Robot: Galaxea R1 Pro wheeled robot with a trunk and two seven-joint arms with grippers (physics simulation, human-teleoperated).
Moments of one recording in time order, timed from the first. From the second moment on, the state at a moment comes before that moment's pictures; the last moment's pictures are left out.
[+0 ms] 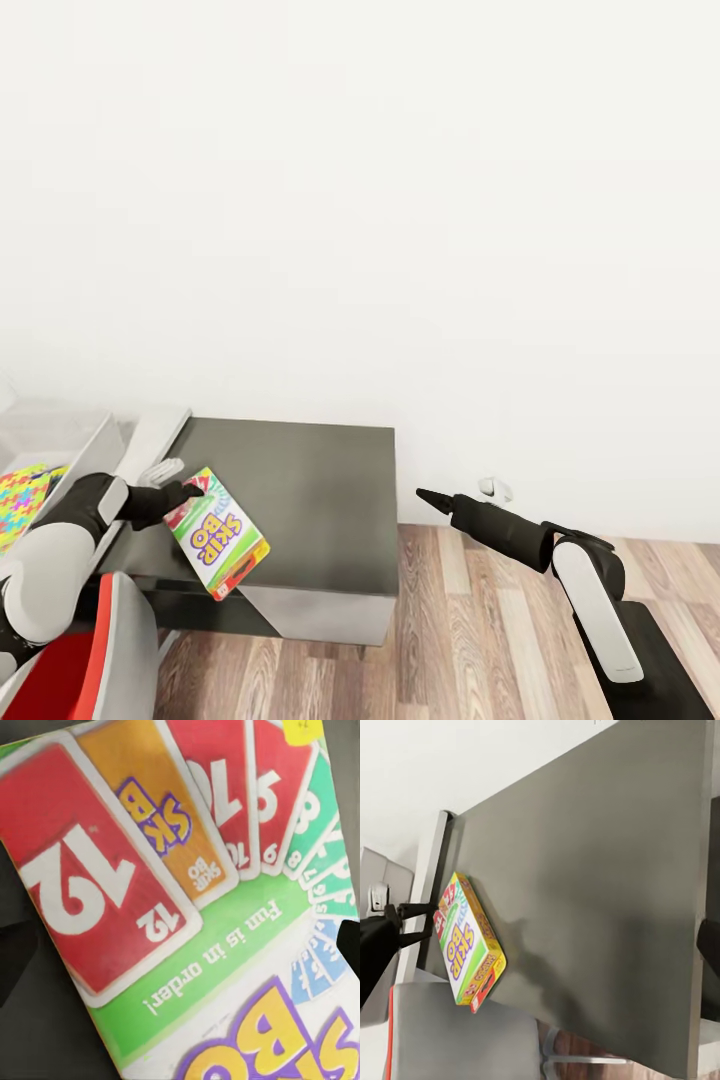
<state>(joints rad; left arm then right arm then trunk) -1.00 0.27 0.62 -0.32 -0.16 0.75 -0.26 -0.34 -0.11 0.00 -1.56 -0.80 0.89 0.20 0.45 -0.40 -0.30</state>
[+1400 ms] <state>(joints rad) -1.00 0.27 0.62 -0.33 -0.16 0.75 -0.26 -0.34 -0.11 0.00 -1.56 -0.80 0.89 0.20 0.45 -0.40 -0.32</state>
